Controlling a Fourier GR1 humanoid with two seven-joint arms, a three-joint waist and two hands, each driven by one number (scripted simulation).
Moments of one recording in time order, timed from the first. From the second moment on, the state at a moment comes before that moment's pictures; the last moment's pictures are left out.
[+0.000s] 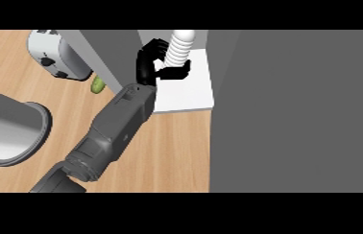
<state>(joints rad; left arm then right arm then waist) -1.05 0.02 -0.30 -0.28 0.55 0.63 -0.44 0.86 -0.10 0.00 -2.41 -0.21 0.46 -0.22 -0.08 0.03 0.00</state>
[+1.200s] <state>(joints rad) -1.20 0.05 -0.23 -0.15 0.52 0.55 -0.61 0.88 -0.12 -0.01 -2.39 -0.24 0.53 -0.25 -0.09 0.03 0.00</state>
